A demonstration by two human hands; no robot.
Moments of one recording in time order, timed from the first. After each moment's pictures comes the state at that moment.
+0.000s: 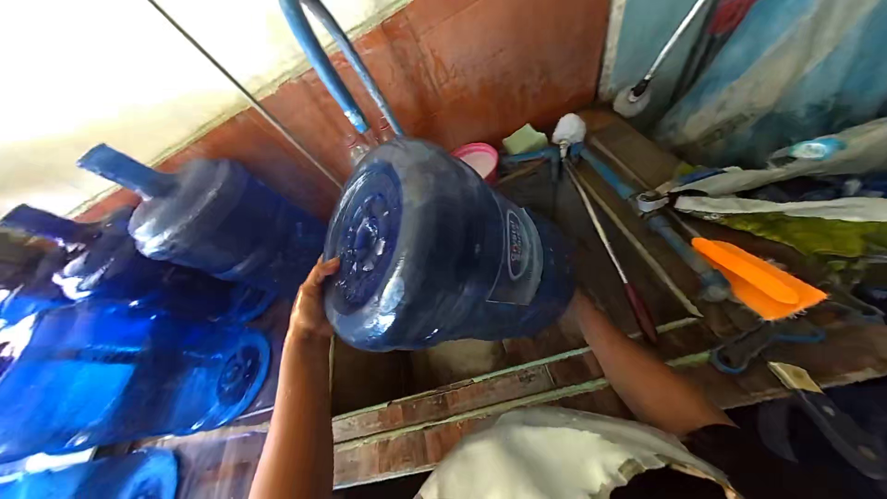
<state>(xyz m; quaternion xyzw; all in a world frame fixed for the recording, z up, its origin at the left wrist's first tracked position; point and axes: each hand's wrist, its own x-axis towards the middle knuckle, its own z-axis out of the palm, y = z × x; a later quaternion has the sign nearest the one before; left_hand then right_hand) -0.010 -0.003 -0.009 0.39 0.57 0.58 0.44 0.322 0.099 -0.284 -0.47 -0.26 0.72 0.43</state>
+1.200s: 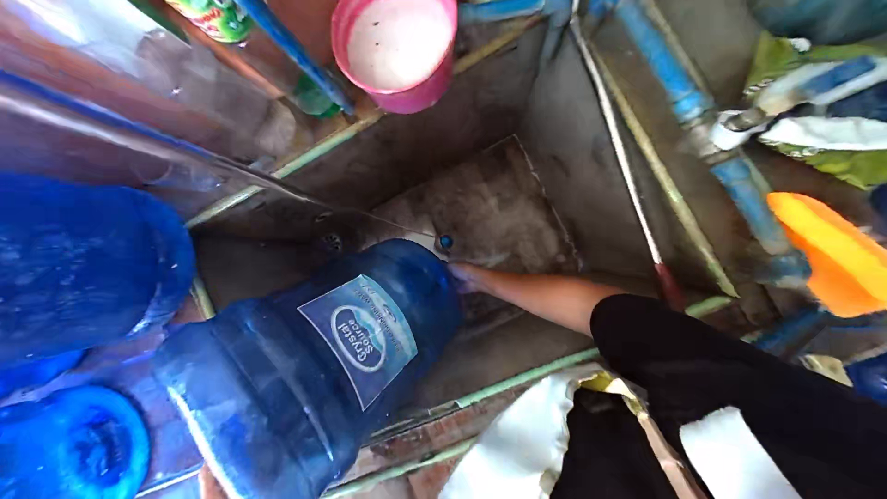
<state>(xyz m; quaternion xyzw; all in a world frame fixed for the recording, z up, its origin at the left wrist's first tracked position) -0.049 -0.023 -0.106 0.08 0.79 0.55 0.25 0.175 0.156 -0.408 -0.52 -0.16 0.84 0.02</state>
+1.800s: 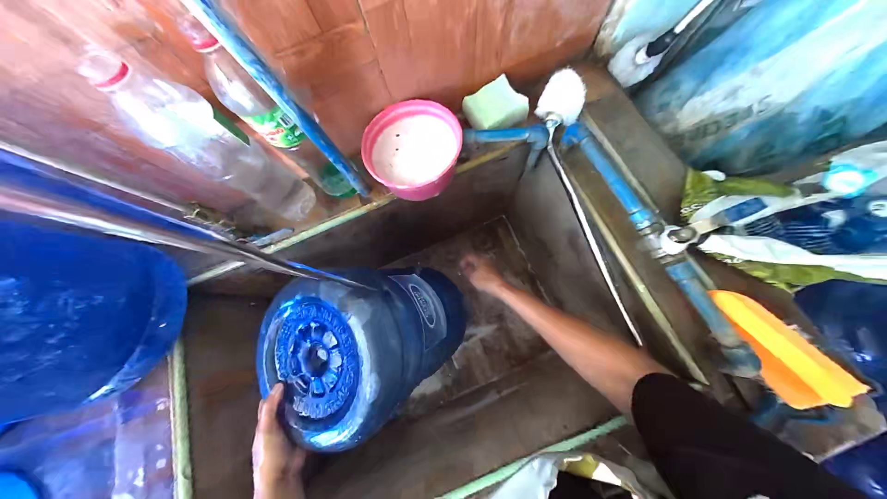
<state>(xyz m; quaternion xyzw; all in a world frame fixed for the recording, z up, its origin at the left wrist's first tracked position) -0.055 0.045 -0.233 0.15 0.71 0.57 0.39 0.257 0.267 -0.313 -0.60 -0.56 0.57 0.07</state>
